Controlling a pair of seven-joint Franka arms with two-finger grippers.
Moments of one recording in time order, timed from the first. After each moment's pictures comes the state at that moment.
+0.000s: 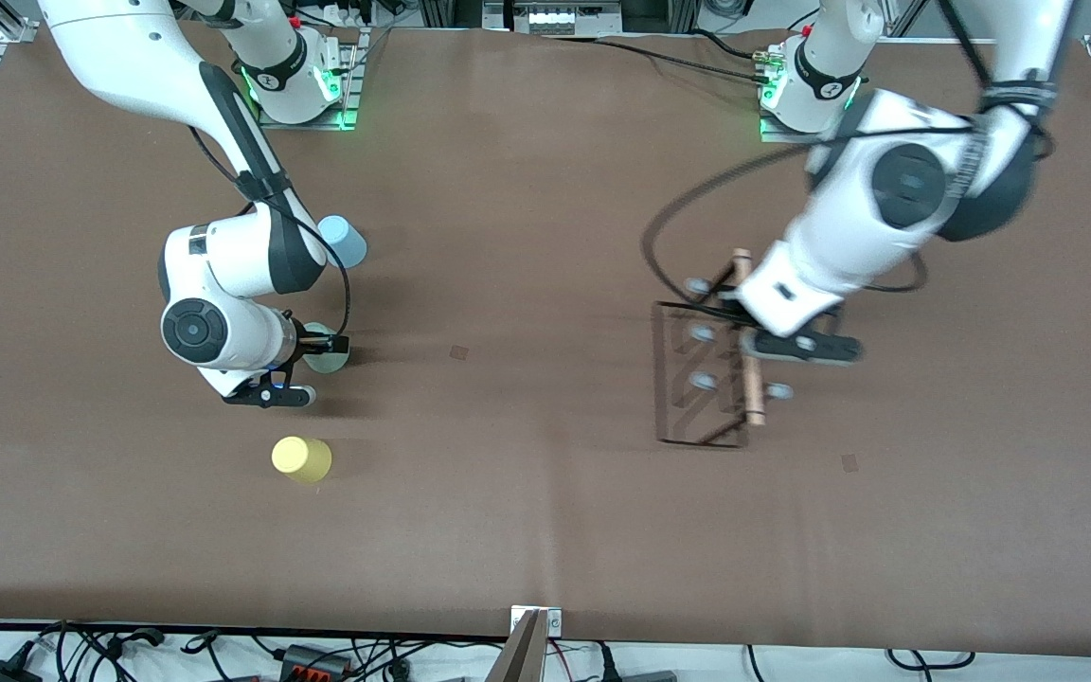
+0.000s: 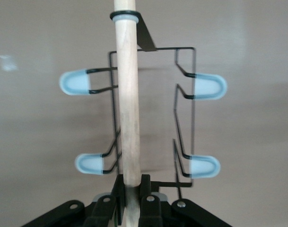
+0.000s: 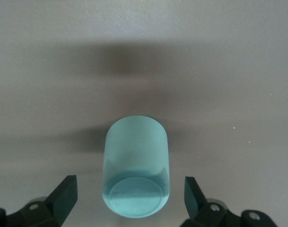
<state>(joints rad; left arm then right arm) -0.15 0.30 -0.31 -1.67 -0.01 1.96 -0.43 0.25 0.53 -0.02 -1.78 0.02 2.04 0.26</state>
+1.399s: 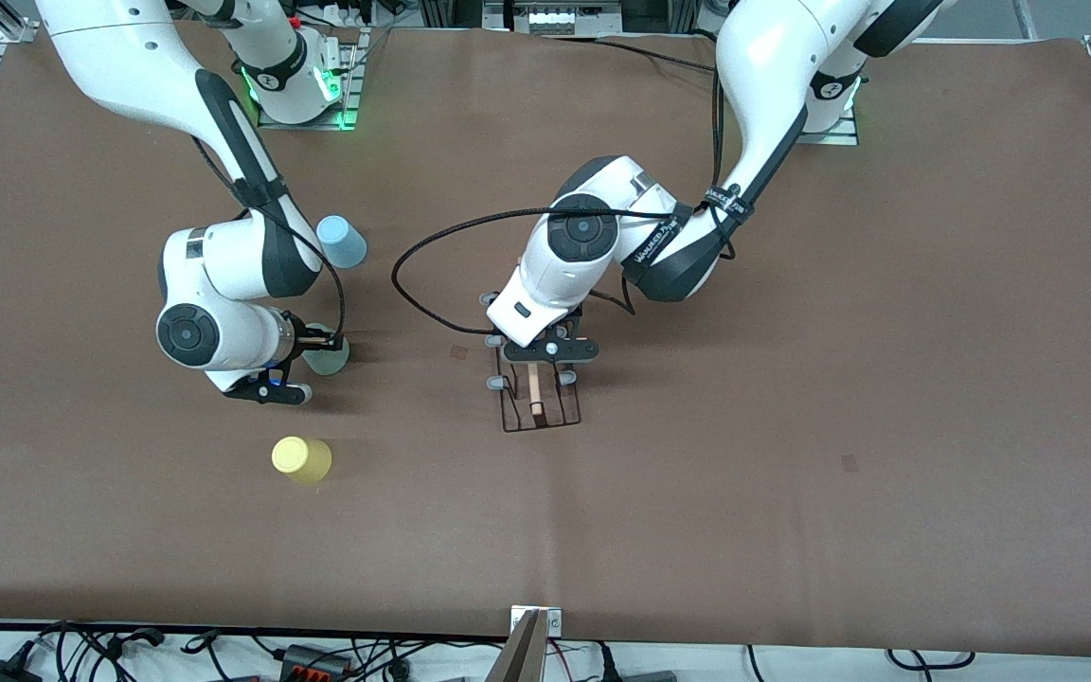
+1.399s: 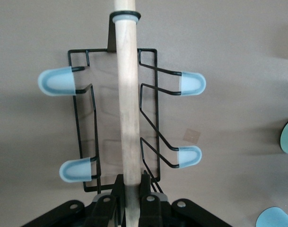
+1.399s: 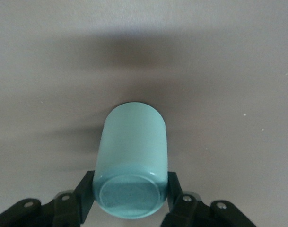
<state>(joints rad) -0.53 0.79 -0.29 -1.20 -0.01 2.06 -0.82 0.24 0.53 -0.03 -1.79 0.08 2.05 0.27</state>
